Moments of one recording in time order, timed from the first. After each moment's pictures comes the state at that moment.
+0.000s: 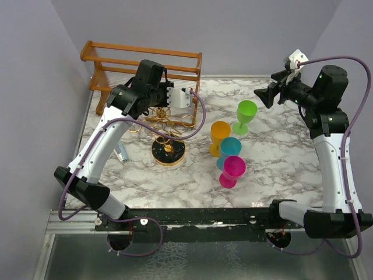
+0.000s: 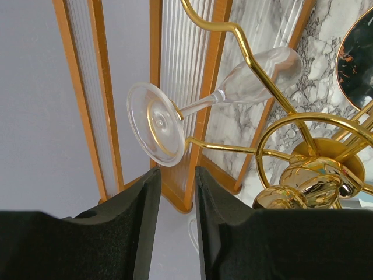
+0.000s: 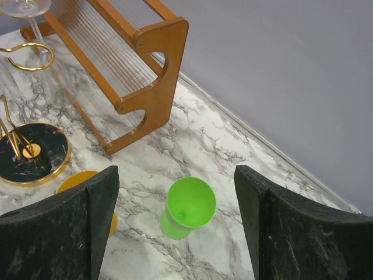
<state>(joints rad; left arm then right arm) -0.53 1.53 1.83 -1.02 -0.10 1.20 -0.02 1.18 1.46 -0.45 -0.69 -0.33</state>
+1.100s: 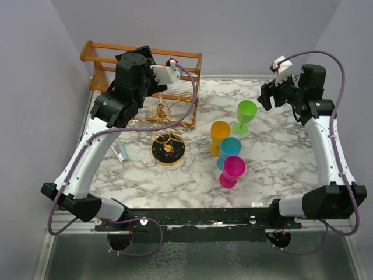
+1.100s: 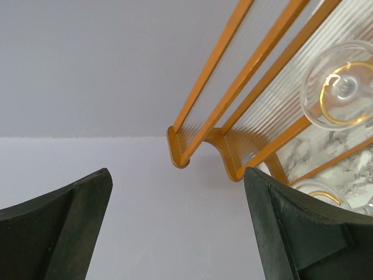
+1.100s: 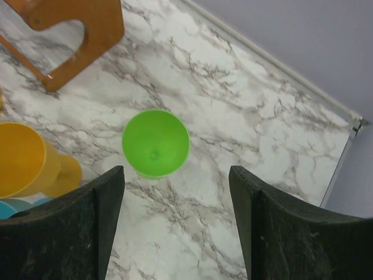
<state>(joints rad) -0.53 1.40 1.81 -0.71 -0.42 1.08 -0.02 1.32 1.46 -0.60 -0.46 -0.45</state>
